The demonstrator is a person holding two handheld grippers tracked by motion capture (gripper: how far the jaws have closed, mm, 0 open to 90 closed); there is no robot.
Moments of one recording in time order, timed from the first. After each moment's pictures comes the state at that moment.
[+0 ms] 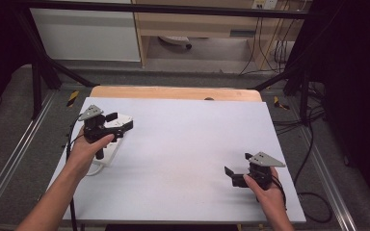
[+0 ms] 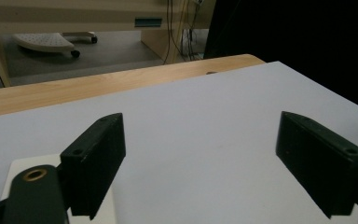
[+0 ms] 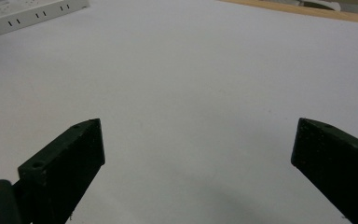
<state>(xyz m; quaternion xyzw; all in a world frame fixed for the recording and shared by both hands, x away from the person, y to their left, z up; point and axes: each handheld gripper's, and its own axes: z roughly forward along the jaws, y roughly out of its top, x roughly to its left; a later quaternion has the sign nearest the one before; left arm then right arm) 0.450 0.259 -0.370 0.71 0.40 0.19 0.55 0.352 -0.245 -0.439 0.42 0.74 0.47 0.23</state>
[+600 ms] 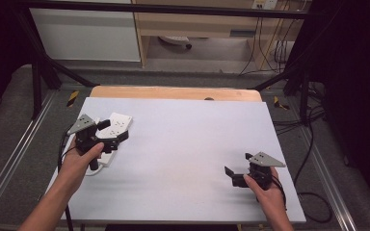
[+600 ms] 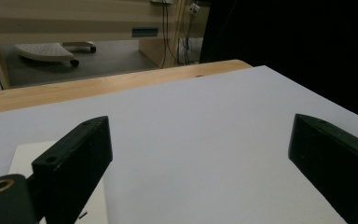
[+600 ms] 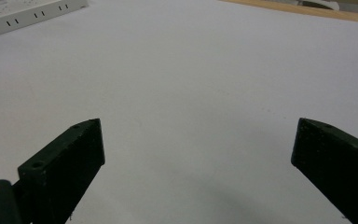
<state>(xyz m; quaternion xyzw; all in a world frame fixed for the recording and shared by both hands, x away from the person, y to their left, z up) 0.407 0.267 -0.364 0.70 0.40 0.20 0.56 0.352 -0.245 -0.439 0.42 0.74 0.46 0.23</state>
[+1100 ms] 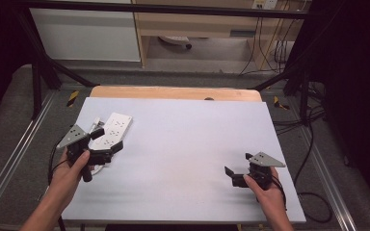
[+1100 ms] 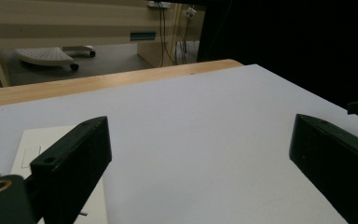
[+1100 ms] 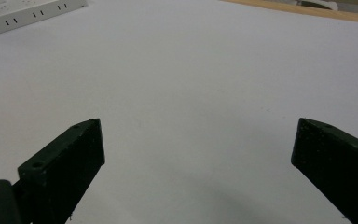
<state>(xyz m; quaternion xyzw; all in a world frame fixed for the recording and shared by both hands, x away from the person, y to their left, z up) 0.370 0.275 -0.367 0.70 0.39 0.21 0.57 0.352 -0.245 -0.439 0.42 0.74 0.46 0.23</state>
